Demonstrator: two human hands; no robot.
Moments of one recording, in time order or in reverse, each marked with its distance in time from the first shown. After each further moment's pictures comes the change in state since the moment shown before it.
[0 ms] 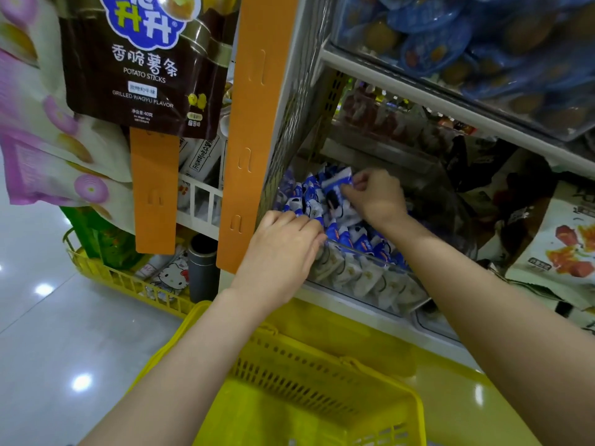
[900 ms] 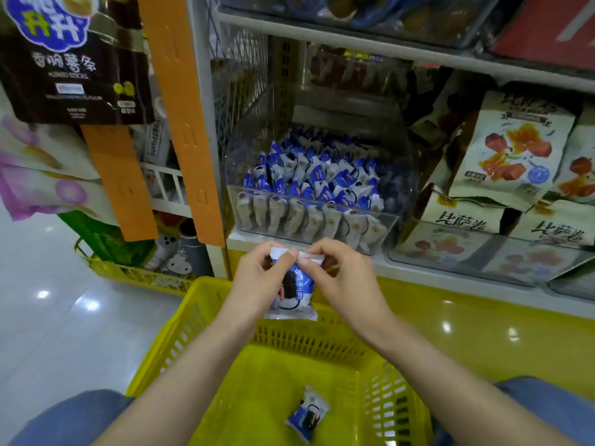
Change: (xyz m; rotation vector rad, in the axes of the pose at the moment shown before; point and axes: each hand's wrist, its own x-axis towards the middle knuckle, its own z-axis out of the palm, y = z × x) left_hand -0.064 0.061 0.010 -1.091 -0.107 -0.719; right_hand -0.199 0.025 -0.003 0.536 -0.113 -0.089
